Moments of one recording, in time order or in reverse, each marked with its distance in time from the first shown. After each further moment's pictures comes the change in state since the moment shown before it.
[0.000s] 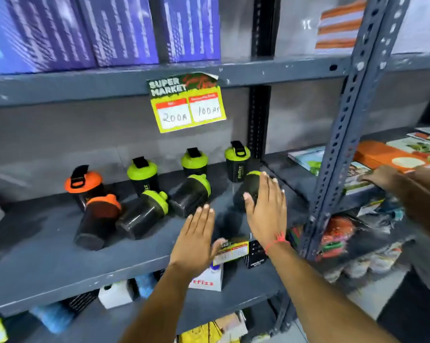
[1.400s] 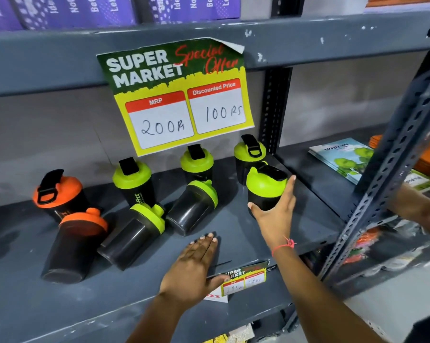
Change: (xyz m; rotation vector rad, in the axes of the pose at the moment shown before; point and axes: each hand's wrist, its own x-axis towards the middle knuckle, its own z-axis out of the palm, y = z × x) left_hand 0.024 -0.037 0.028 -0.083 -0.315 0.016; right_hand 0.052 0.011 0.077 0.638 -0.087 0.460
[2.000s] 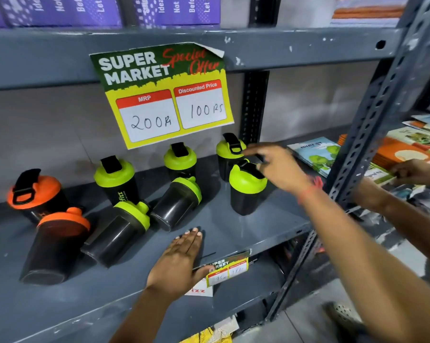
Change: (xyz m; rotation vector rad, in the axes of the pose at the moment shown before) left_hand -0.001 0.001 -0.001 -0.091 -0.006 0.064; right_hand 0.050 -0.088 -0.072 -0.379 -0.379 -0.449
